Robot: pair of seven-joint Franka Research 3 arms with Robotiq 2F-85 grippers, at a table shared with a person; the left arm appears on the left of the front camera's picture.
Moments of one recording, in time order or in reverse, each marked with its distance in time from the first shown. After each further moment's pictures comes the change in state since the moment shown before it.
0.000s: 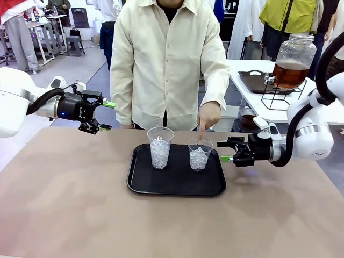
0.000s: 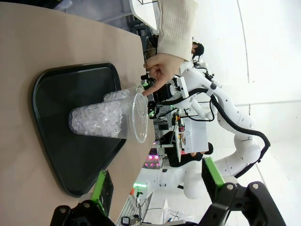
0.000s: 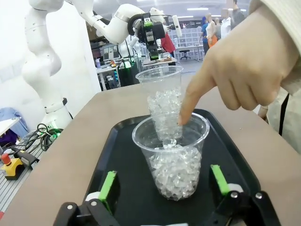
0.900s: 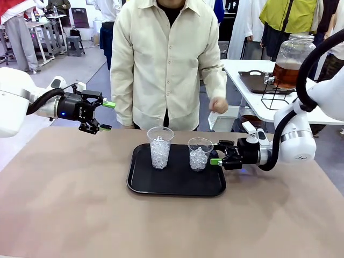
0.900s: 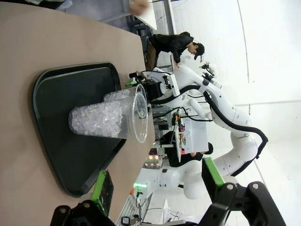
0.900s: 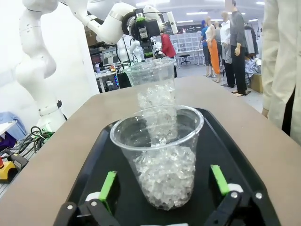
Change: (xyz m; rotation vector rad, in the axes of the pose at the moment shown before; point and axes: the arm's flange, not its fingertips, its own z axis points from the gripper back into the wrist) left arm 0.000 0.000 0.000 0.000 0.000 0.000; right arm -0.023 -0.015 -0.030 0.004 -0.027 -0.012
